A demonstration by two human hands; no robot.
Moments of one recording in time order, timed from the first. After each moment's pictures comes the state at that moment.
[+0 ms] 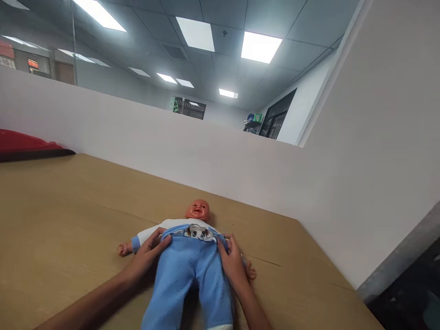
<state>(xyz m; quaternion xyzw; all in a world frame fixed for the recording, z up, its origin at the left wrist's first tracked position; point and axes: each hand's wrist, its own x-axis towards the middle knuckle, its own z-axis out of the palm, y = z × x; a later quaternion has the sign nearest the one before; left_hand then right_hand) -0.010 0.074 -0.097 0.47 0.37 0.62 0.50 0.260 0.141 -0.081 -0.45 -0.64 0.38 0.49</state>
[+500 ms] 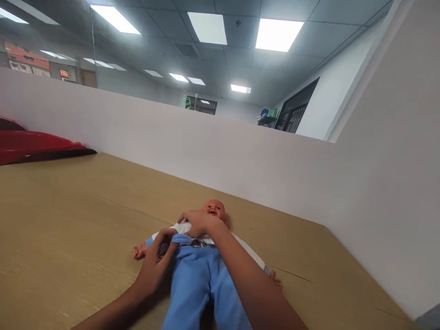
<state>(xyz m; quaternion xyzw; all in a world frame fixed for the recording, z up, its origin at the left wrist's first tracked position) -0.009 0.063 -0.091 0.50 0.45 0.67 0.31 0.097 0.228 -0.001 -0.26 -0.94 0.24 0.01</state>
